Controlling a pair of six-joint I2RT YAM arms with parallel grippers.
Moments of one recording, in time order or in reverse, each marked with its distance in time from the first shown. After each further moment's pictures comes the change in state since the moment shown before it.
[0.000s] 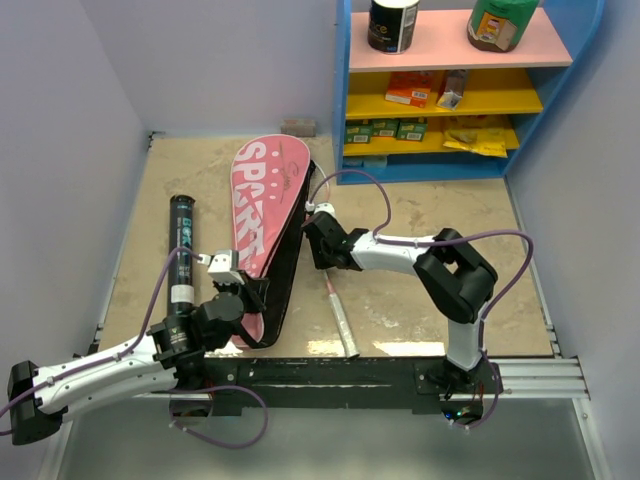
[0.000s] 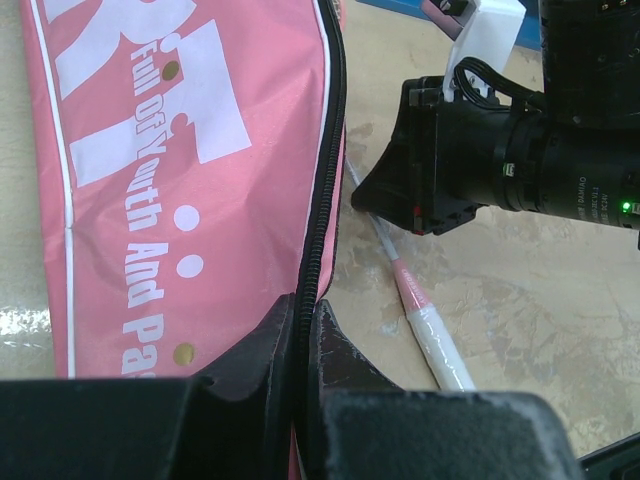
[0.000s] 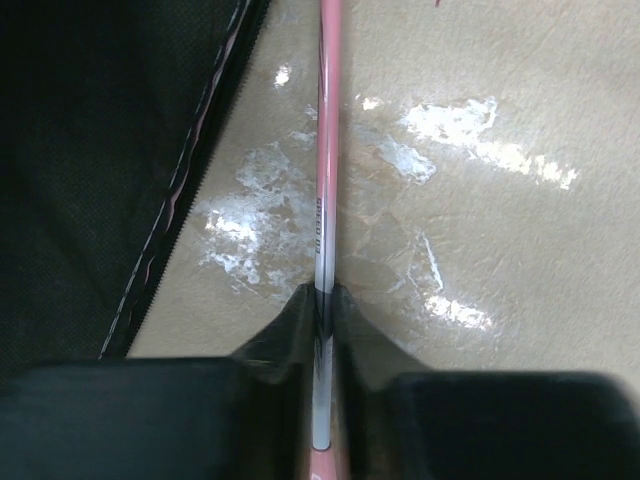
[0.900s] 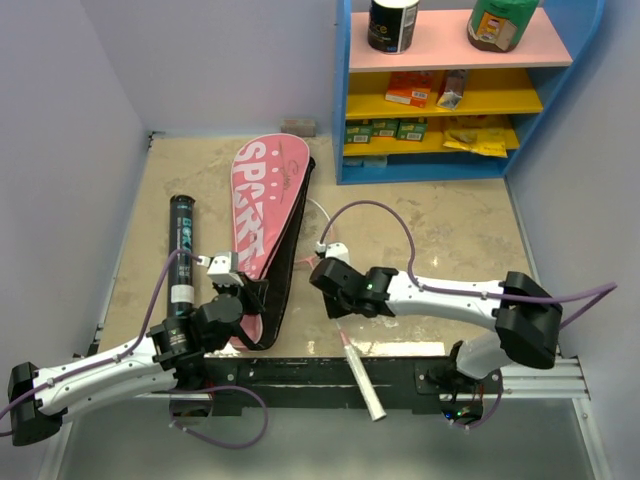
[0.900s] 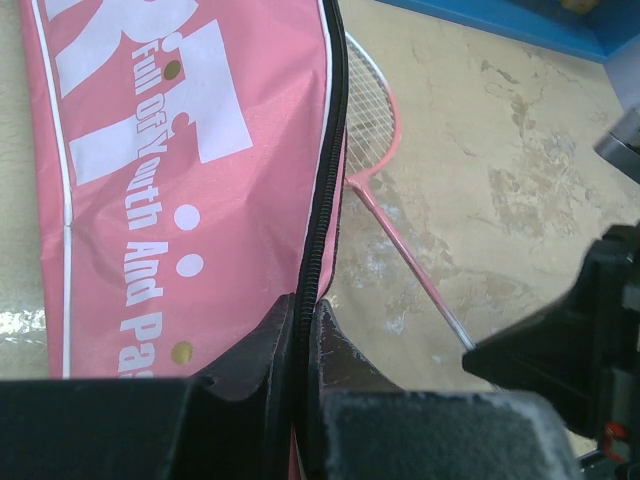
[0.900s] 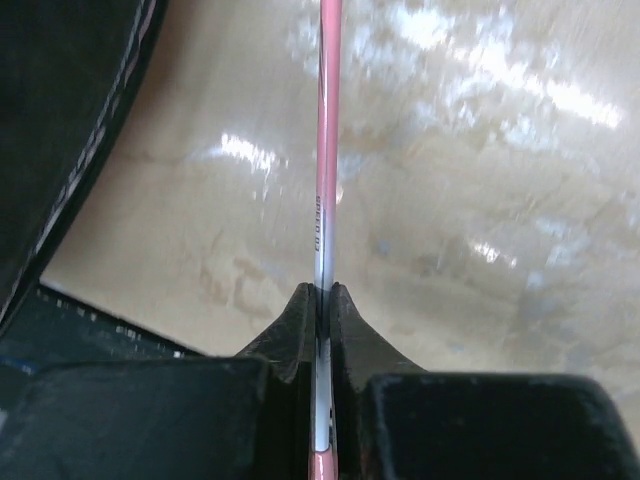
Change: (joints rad) left arm 0.000 -0.021 -0.022 0.002 0.004 0.001; right arm 0.260 -0.397 -0.208 -0.282 0.020 0.235
